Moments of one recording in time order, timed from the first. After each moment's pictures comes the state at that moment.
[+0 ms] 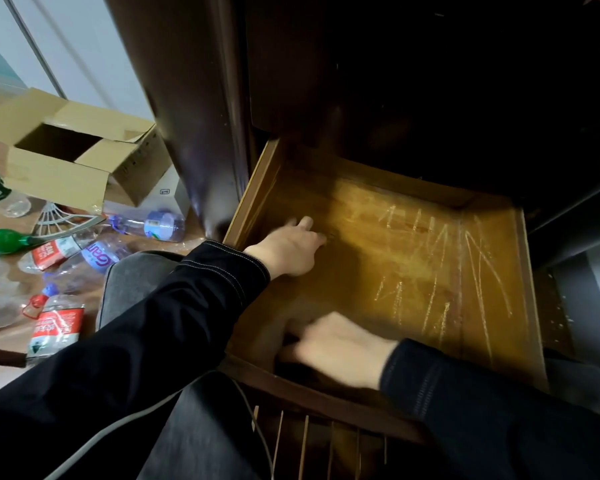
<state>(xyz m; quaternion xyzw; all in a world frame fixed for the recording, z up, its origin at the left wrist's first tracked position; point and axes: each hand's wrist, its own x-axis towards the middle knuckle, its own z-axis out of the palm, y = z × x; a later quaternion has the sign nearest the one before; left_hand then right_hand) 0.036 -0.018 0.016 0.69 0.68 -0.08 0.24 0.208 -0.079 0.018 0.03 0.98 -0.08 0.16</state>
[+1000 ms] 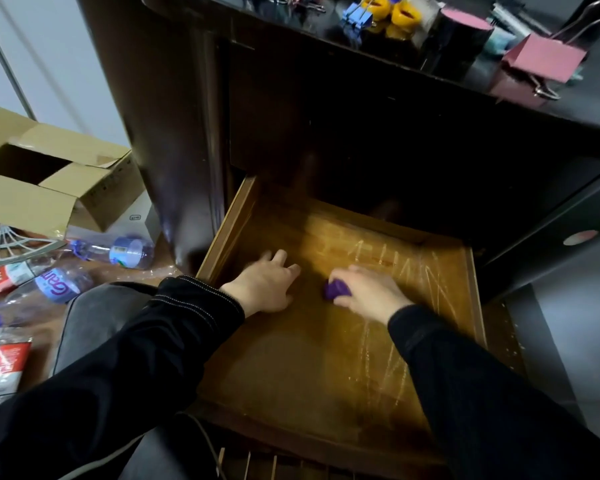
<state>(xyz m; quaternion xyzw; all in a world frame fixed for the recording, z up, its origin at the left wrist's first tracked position) 0.038 -0.020 0.009 0.71 0.67 -0.08 0.19 0.243 0.054 0.018 0.40 0.90 -0.09 0.14</state>
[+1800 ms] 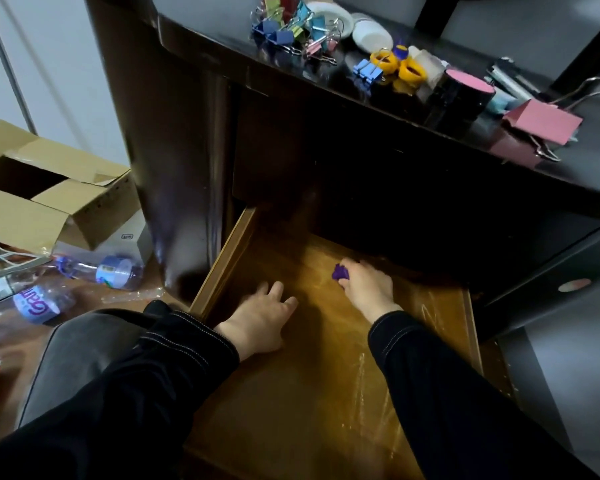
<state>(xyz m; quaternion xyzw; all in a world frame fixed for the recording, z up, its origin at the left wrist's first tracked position) 0.043 -0.022 0.011 0.71 0.68 -0.08 0.17 0.217 0.135 -0.009 0.54 0.84 0.01 0.02</state>
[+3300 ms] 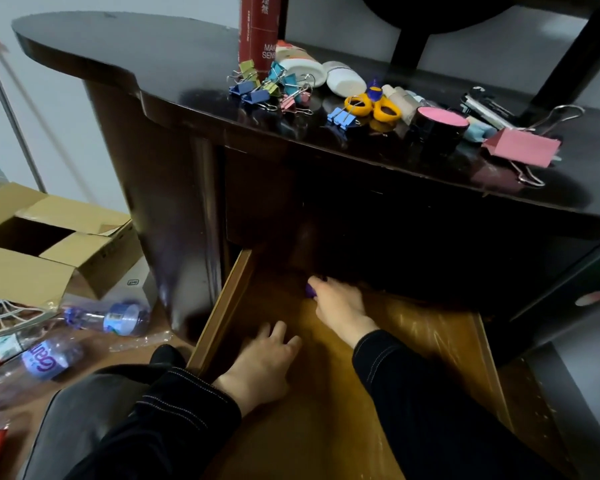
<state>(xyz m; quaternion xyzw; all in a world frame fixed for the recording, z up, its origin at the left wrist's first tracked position) 0.043 -0.023 0.015 0.70 0.68 -0.08 0.19 0.151 0.136 -0.006 0.48 0.87 0.00 0.02</state>
